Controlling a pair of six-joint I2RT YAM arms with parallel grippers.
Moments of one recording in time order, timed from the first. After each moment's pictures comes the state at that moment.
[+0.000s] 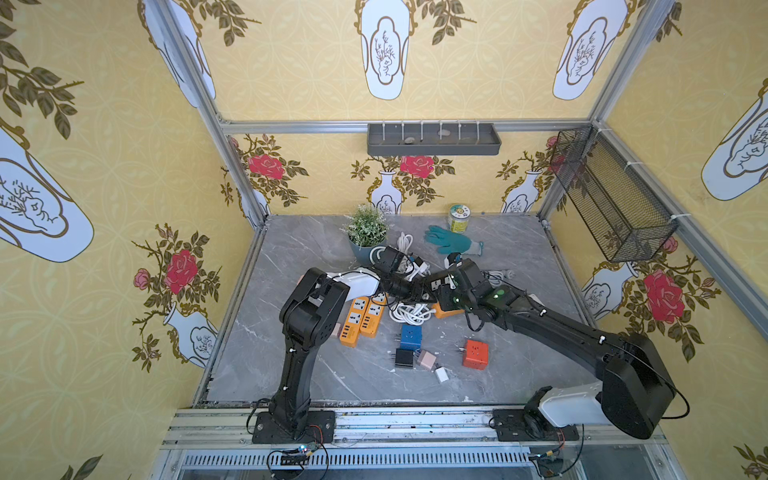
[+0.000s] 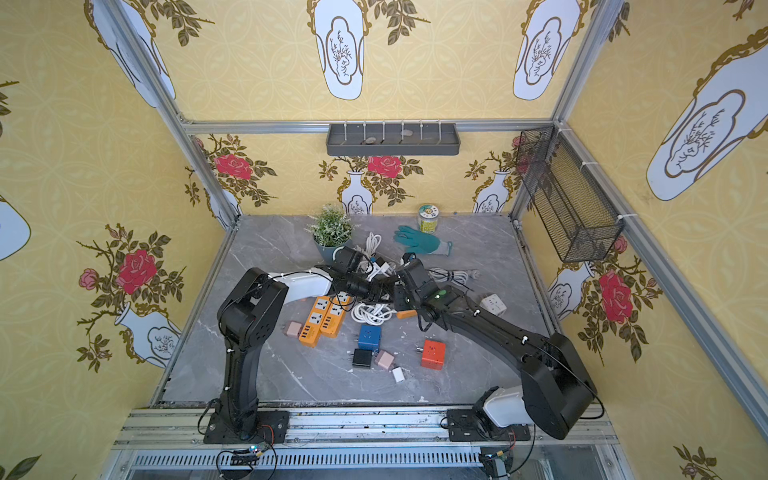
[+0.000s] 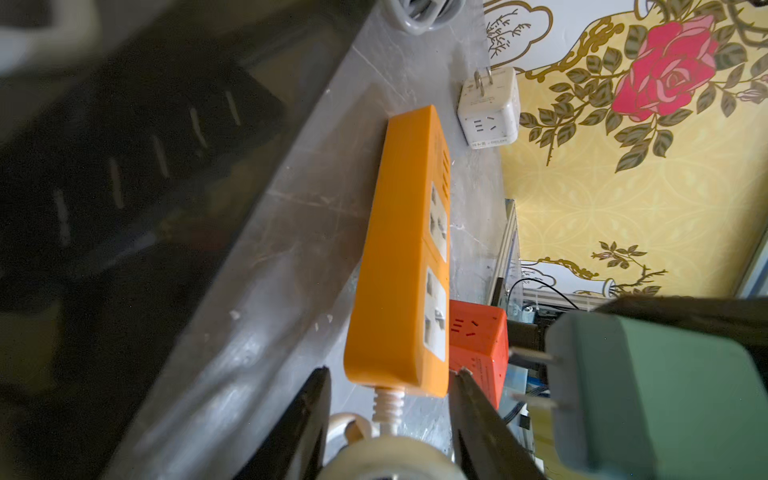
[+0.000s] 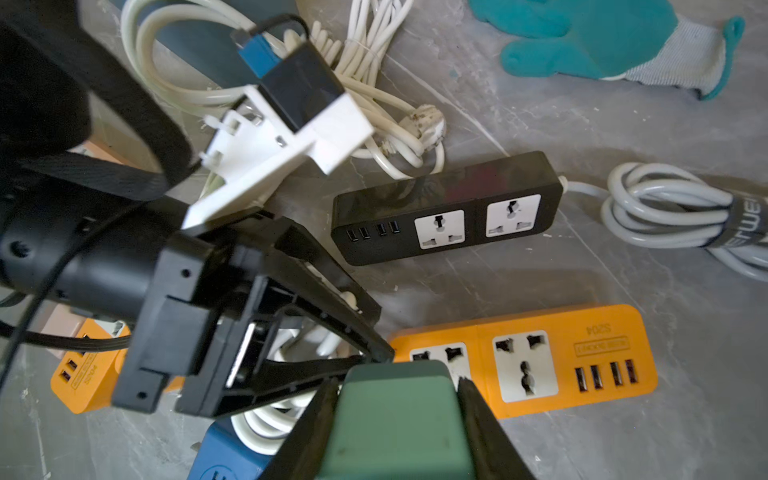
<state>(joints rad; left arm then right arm) -0.60 2.09 1.30 -0.13 0.88 -0.47 0.75 1.38 0.93 -0.40 0.12 0.45</state>
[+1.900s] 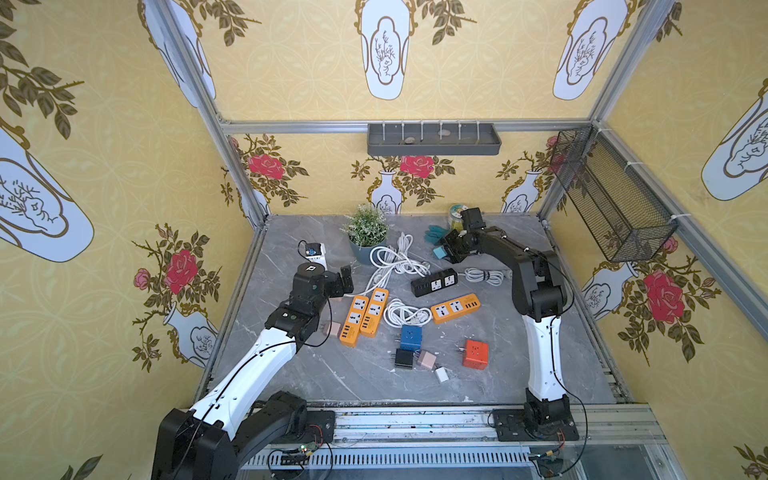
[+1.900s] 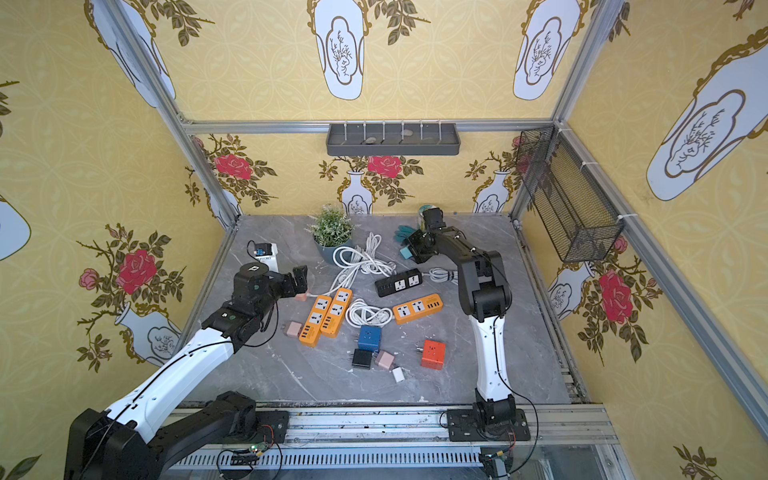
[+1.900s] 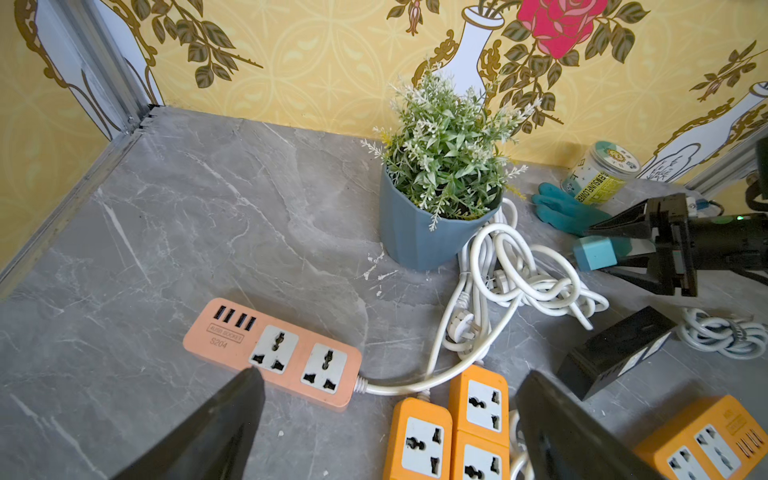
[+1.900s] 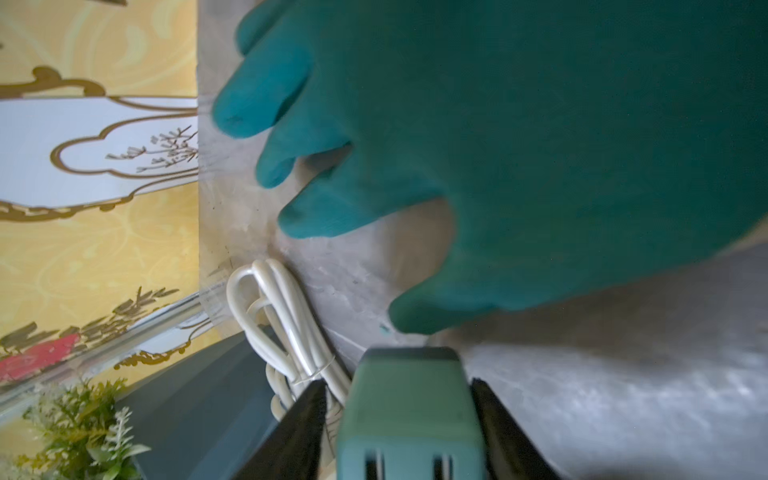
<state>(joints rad) -0.37 1.04 0.70 -0.11 -0.20 -0.31 0.32 2.30 1.82 -0.47 -0.43 1.06</state>
